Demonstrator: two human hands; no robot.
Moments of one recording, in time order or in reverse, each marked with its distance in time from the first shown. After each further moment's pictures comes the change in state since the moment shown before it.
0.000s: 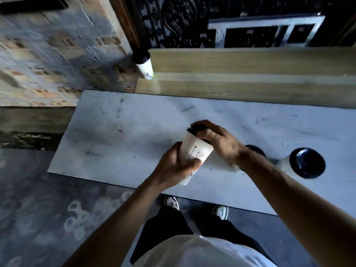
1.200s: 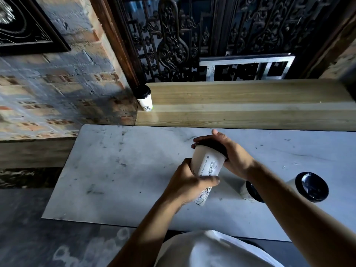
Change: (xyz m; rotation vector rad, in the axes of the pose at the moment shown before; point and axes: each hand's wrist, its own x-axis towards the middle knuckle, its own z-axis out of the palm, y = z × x) left_hand 0.023 0.050 -0.042 -0.127 -0.097 -0.099; right_hand 0.035 -0.048 -0.001 0.529 0.096 0.012
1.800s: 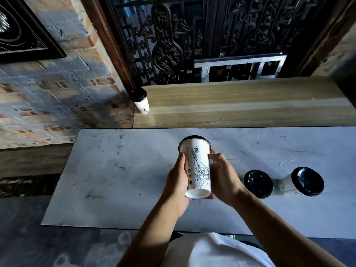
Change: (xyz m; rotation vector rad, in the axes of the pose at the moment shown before) left_hand -0.005 0.007 0.005 -0.614 0.098 -0.295; right_hand -0.031 0.043 0.039 0.524 0.013 0.065
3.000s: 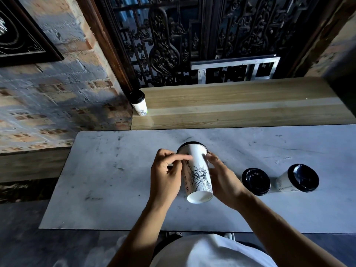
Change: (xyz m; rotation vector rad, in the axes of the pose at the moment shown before) left_hand 0.001 0.002 -0.034 0.518 0.156 0.950; right_hand -0.007 0.013 -0.015 -0.110 0.177 0.068
